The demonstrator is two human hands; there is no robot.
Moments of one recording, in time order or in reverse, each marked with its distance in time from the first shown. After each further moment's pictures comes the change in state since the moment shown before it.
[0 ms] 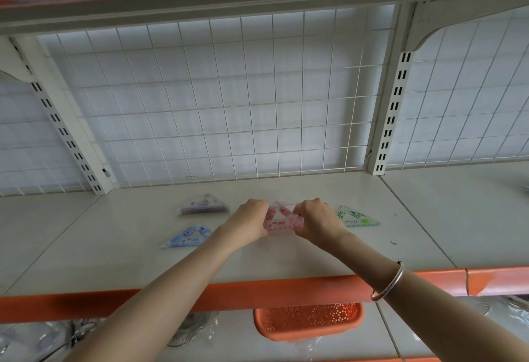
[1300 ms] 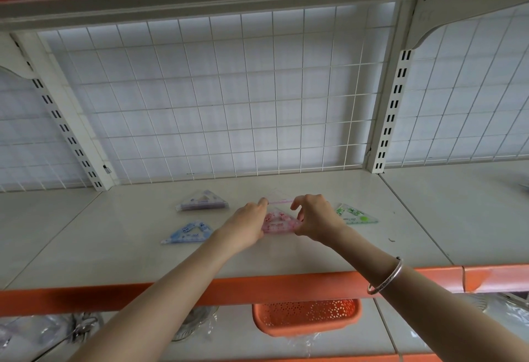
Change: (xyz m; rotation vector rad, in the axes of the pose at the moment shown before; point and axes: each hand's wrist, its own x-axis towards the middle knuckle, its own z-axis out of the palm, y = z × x) left_hand -0.017 0.001 0.002 0.060 0.009 0.068; right_hand -0.002 -0.003 -0.009 0.209 -0.060 0.053
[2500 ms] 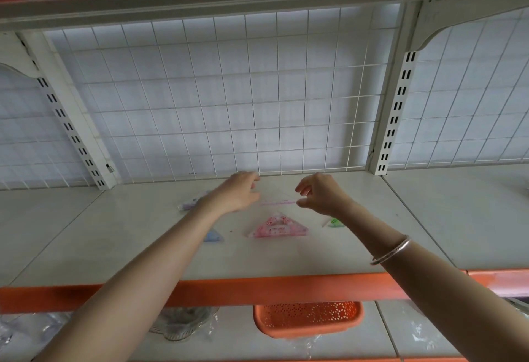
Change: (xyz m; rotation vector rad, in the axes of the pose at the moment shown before) left_hand 0.027 -0.025 -0.049 -0.175 0.035 -0.056; right_hand 0.028 0.002 -0.035 0.041 0.038 -0.070
